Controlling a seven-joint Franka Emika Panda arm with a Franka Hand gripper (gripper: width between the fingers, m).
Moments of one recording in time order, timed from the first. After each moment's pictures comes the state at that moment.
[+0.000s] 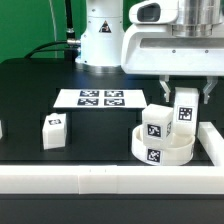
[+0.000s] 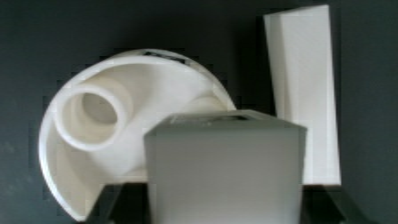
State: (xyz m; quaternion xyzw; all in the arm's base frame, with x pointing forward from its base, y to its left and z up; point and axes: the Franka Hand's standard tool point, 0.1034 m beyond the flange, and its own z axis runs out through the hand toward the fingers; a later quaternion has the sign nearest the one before) arm 0.568 0.098 0.082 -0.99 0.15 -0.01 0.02
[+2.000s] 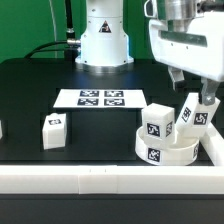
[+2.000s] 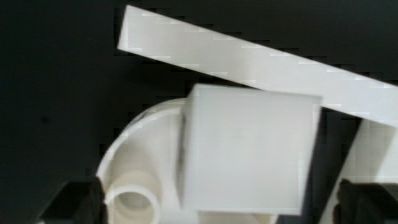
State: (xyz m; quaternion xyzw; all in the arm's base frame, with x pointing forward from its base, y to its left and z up) arm 0.576 0.104 0.095 -0.79 0.61 0.01 0.08
